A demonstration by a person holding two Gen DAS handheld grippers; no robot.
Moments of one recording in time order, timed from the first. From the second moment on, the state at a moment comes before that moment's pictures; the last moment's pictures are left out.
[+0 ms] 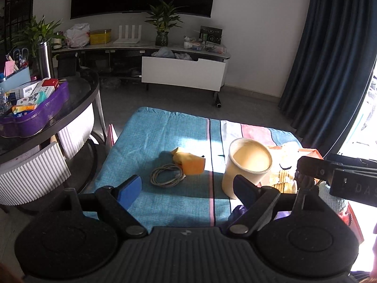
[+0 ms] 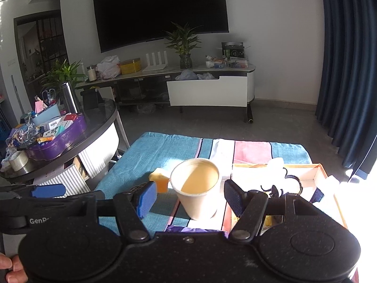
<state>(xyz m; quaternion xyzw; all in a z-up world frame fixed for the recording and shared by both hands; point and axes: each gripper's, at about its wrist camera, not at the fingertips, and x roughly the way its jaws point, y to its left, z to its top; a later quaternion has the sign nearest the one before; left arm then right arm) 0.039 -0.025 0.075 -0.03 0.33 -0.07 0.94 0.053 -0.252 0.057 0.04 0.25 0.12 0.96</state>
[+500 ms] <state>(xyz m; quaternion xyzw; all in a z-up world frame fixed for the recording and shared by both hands) 0.051 0.024 0.048 -0.06 0.36 -0.02 0.93 0.063 -0.220 0.042 0.03 0.28 0.15 0.95</state>
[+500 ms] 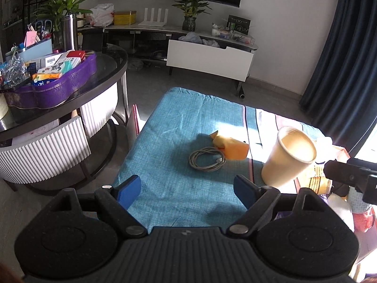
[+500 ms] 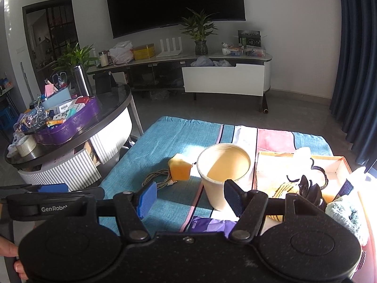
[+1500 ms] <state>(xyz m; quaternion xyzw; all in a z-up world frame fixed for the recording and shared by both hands) 0.189 -0.028 -0.055 0.07 0.41 -0.12 0.90 0.099 -0.224 0.038 0.04 0.29 0.16 0.94</state>
